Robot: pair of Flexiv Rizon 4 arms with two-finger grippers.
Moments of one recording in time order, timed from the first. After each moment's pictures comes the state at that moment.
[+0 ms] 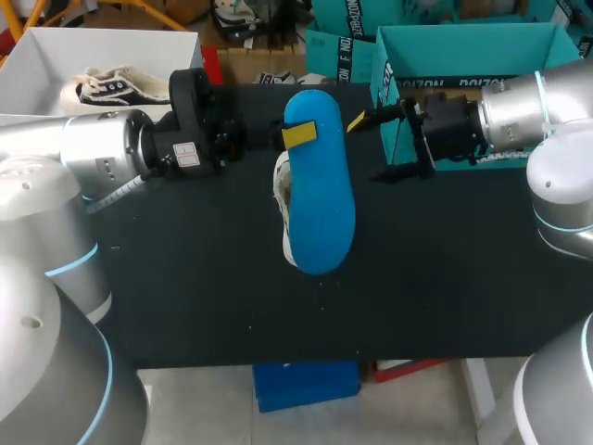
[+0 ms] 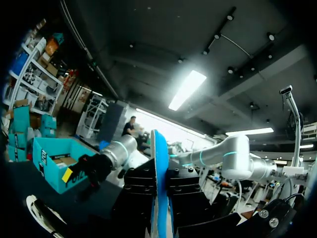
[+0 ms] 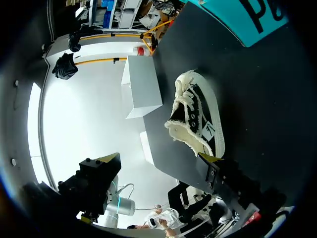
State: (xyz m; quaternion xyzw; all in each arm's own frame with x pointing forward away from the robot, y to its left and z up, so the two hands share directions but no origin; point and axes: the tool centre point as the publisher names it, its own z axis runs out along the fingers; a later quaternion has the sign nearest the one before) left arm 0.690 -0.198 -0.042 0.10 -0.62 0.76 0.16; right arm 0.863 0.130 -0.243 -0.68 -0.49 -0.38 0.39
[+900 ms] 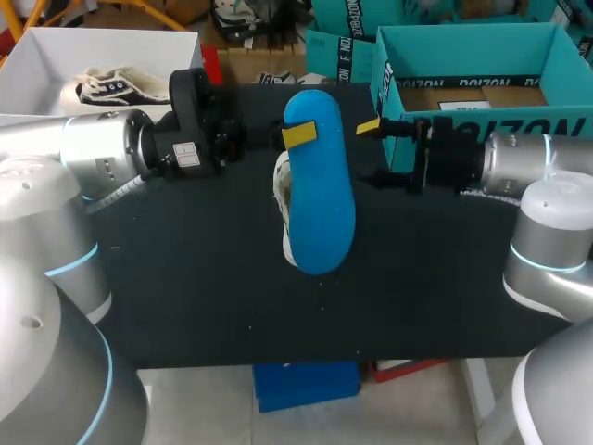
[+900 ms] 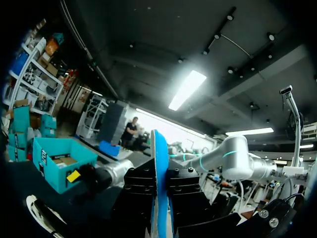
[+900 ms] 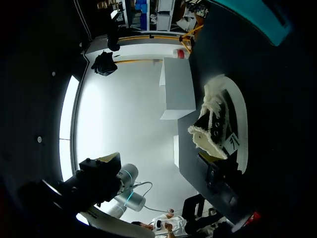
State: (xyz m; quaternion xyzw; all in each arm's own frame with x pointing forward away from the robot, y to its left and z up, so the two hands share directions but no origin) left arm 0.690 -0.198 -0.042 0.10 -0.62 0.76 0.16; right arm 0.864 0.132 -0.244 -0.57 -0.45 -0.53 0.44
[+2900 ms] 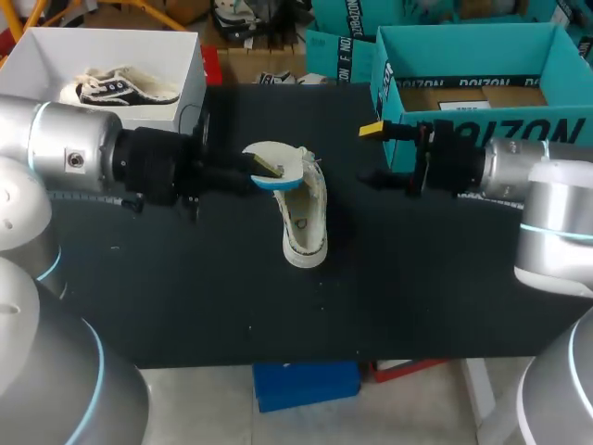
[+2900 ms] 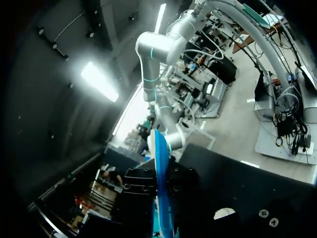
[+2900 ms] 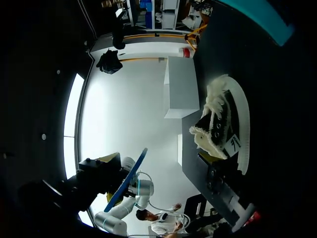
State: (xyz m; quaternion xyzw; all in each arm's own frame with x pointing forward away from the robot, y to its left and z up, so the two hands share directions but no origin) left arm 0.704 -0.153 -0.115 -0.40 -0.63 0.59 -0.31; right arm 0.865 0.129 -0.248 -0.55 -0.44 -0.54 0.45
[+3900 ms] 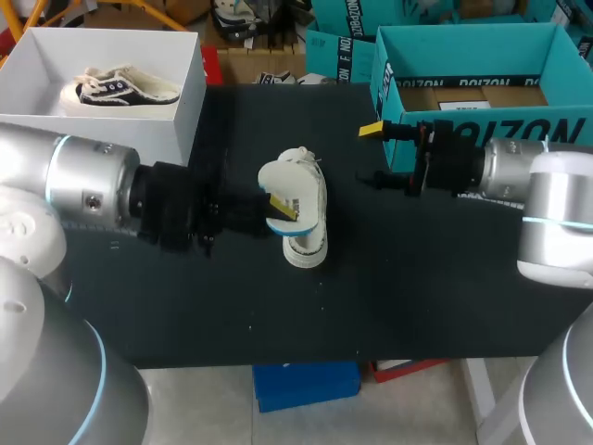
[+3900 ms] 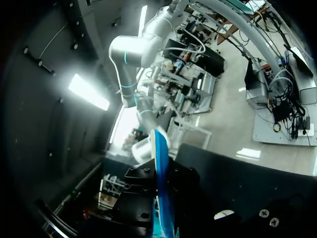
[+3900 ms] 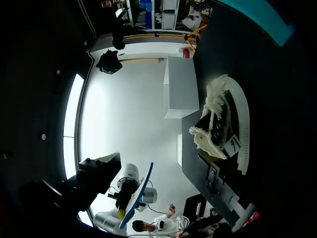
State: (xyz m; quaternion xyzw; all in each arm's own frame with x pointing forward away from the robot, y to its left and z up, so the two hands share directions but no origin) left arm 0.659 -0.172 -0.156 -0.47 -0.60 0.54 -0.35; right arm 0.866 0.130 -0.247 -0.55 -0.44 -0.54 0.45
